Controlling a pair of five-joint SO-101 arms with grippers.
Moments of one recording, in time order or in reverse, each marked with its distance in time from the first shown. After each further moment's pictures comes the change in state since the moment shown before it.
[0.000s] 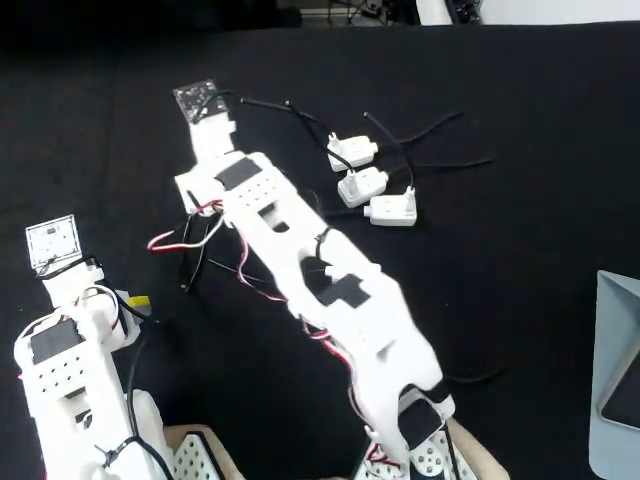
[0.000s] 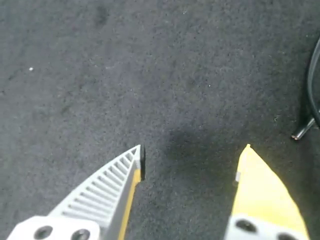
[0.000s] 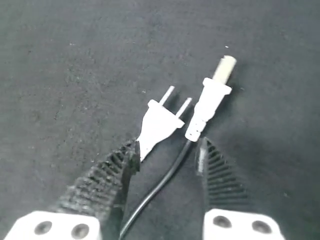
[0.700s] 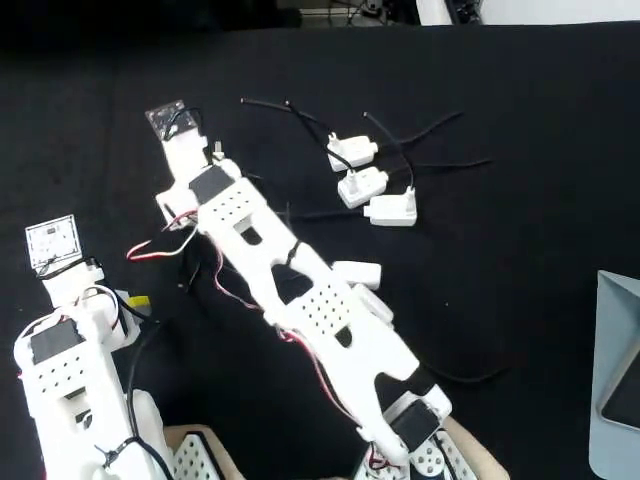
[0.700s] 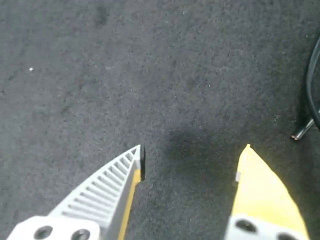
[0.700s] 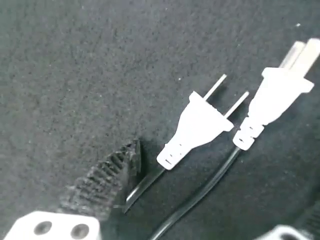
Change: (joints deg) left arm 0.0 0.0 0.0 0.0 0.0; right arm -3.5 29.9 -44.7 20.7 -0.1
